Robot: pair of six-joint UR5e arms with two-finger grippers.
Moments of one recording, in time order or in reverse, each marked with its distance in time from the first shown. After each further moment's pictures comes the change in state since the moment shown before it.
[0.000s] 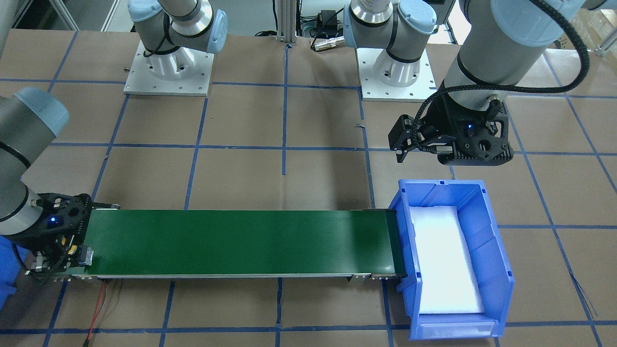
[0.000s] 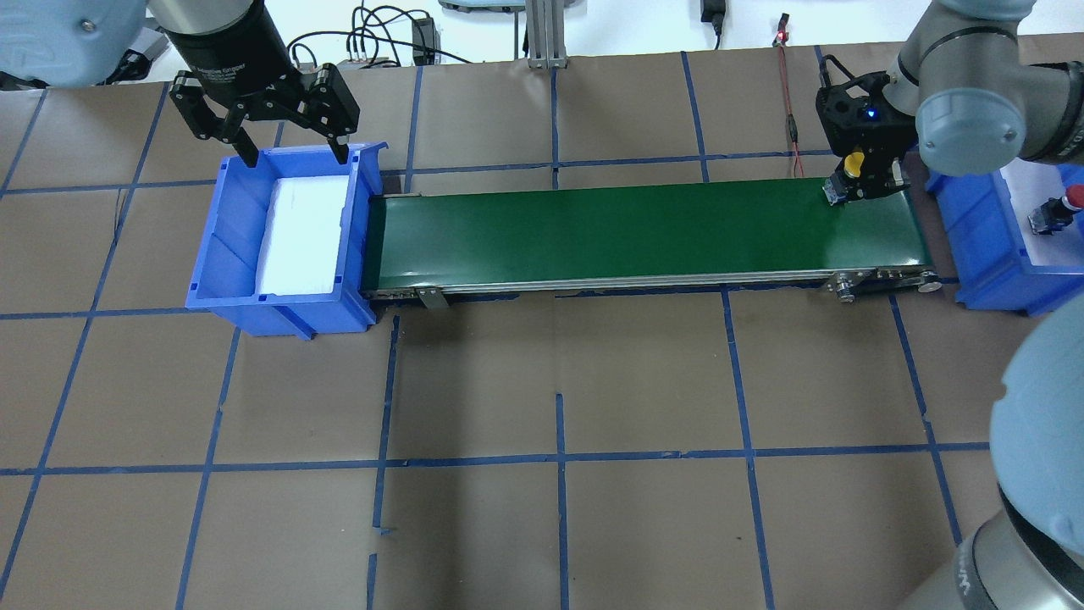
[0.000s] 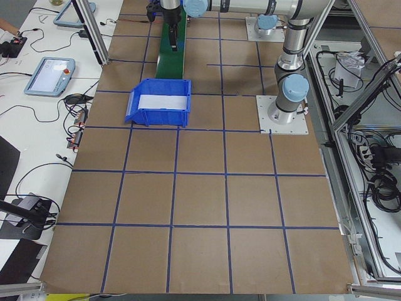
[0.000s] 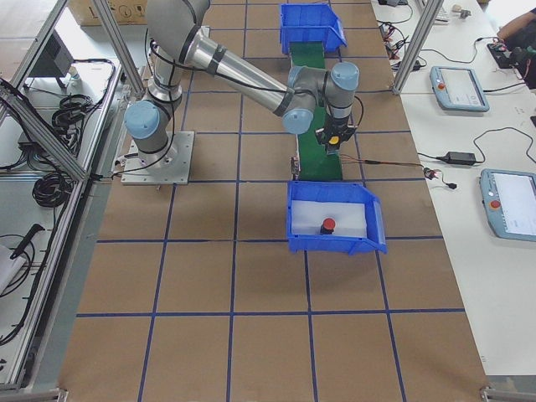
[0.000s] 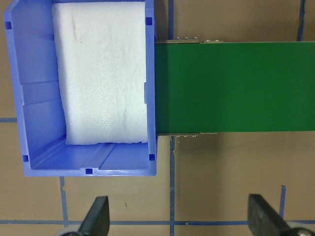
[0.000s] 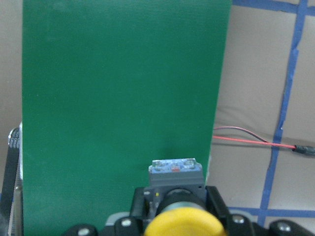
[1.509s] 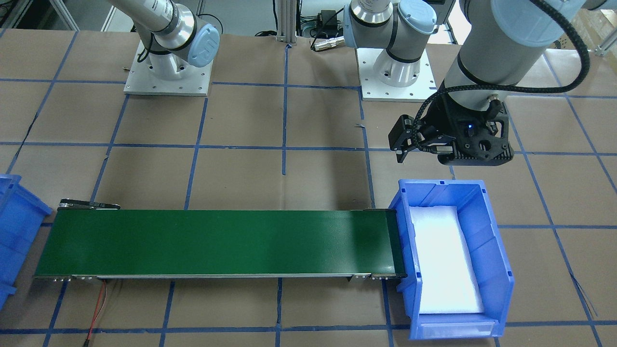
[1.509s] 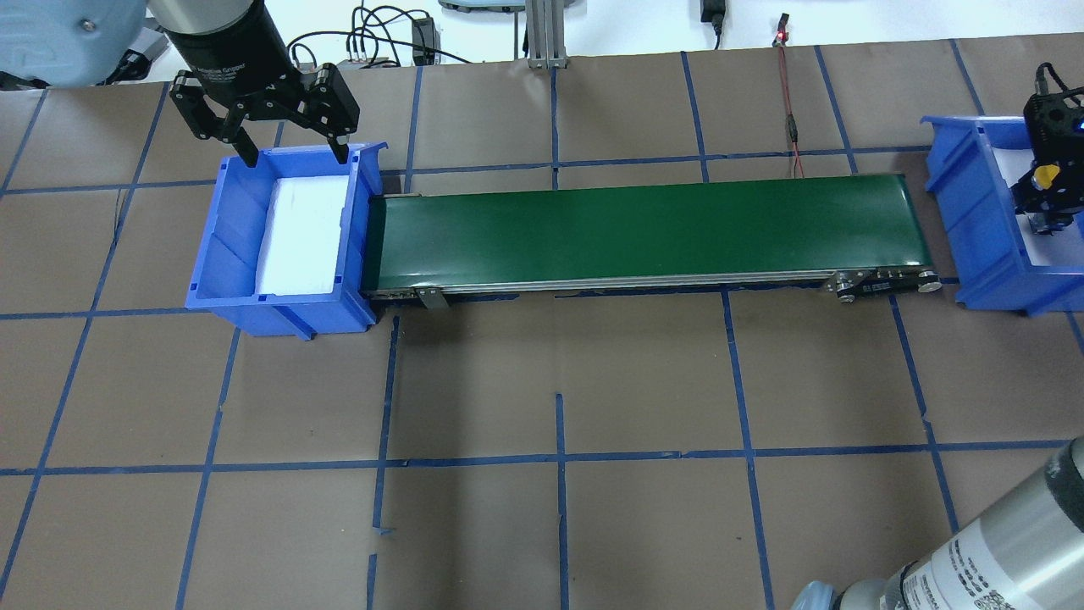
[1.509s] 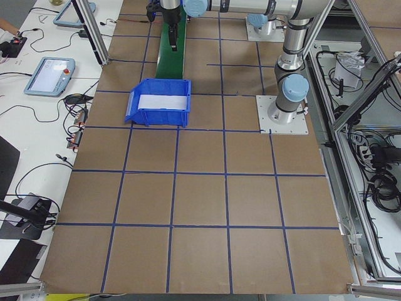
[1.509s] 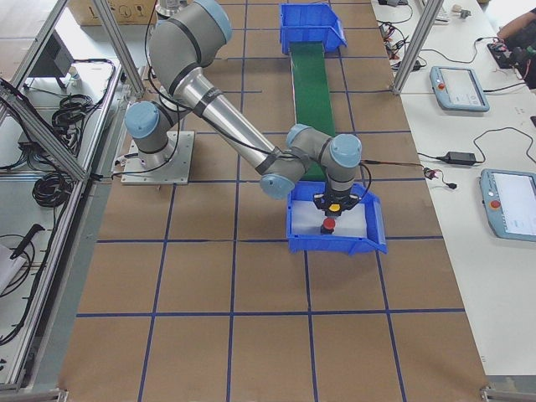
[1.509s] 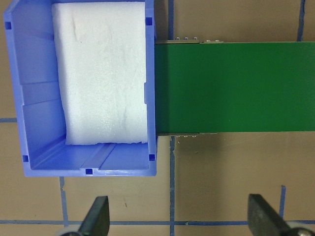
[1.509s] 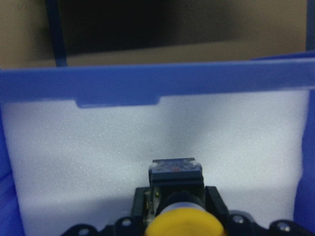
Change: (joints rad) left arm 0.000 0.000 0.001 0.000 0.000 0.000; right arm -0.346 0.123 -0.069 -0.053 0.000 -0.161
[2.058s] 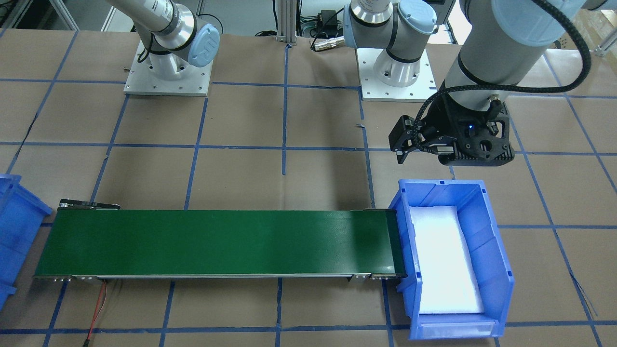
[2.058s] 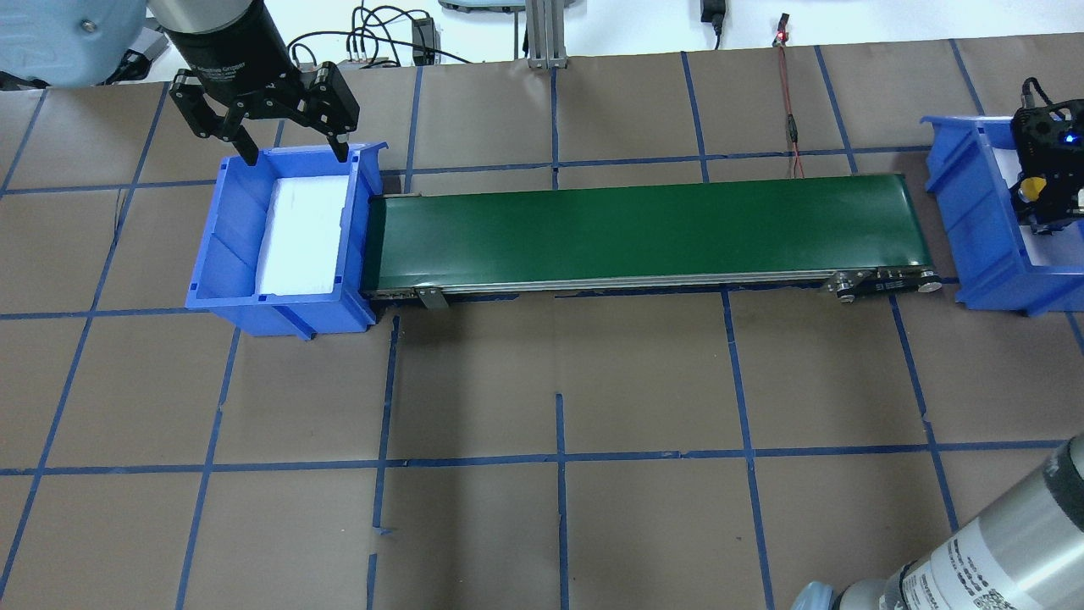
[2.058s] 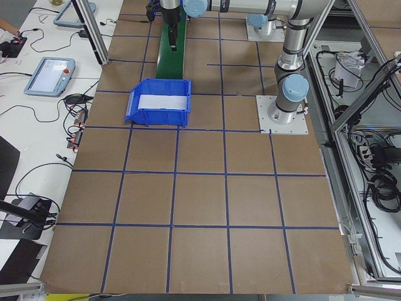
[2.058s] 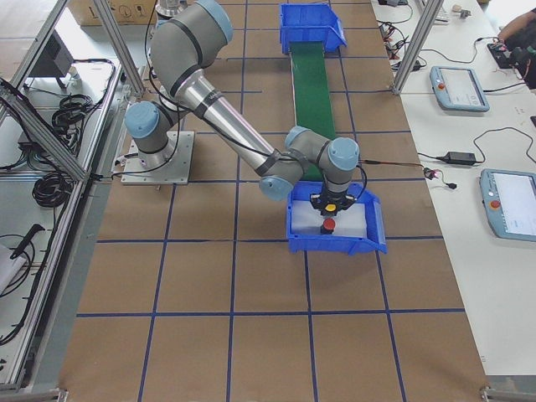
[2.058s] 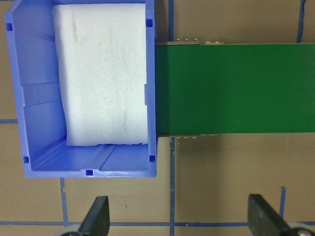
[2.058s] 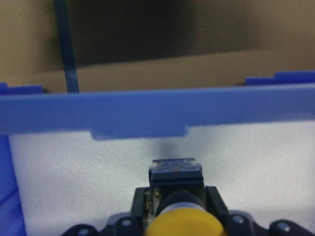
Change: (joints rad) left arm 0.000 -0.001 -0.001 0.009 0.000 0.000; right arm 0.002 0.004 0.024 -0.001 0.000 0.000
